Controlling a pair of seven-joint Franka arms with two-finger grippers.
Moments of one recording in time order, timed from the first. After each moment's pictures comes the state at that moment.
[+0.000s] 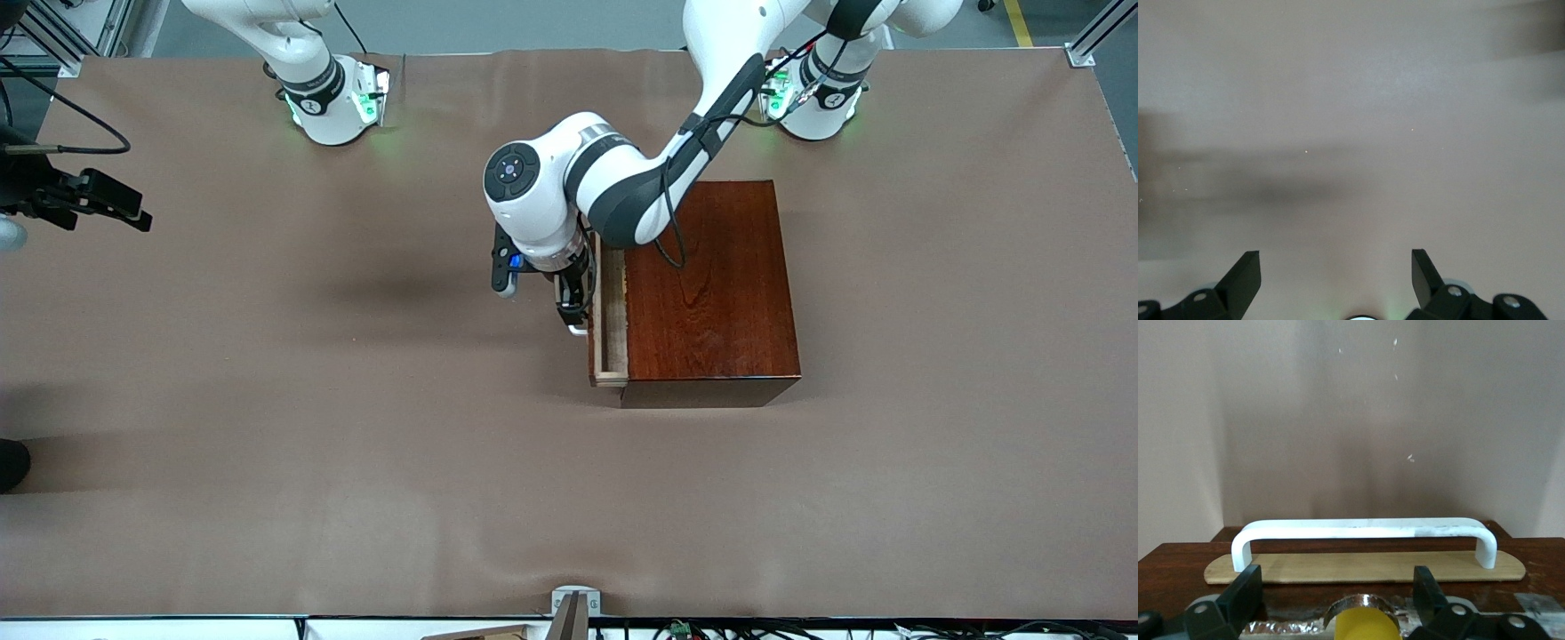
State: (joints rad) left arm -0.80 0.75 -0.10 -1.19 0.22 1.75 0.66; right arm -0.01 -0.04 -0.02 -1.61 0.03 1.49 0.01
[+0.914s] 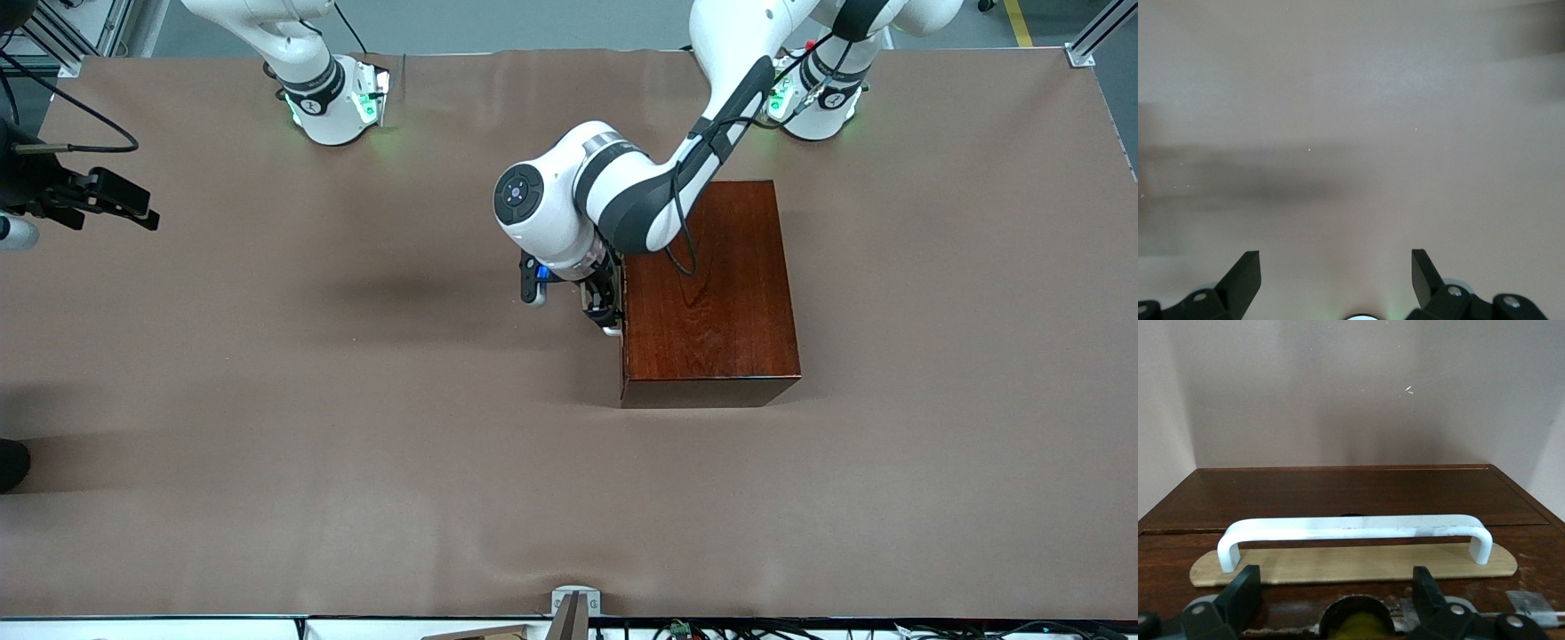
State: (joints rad) left arm -0.78 0.74 -0.08 -1.19 0.25 1.62 0.66; right arm -0.01 -0.04 -0.02 -1.61 0.03 1.49 0.01
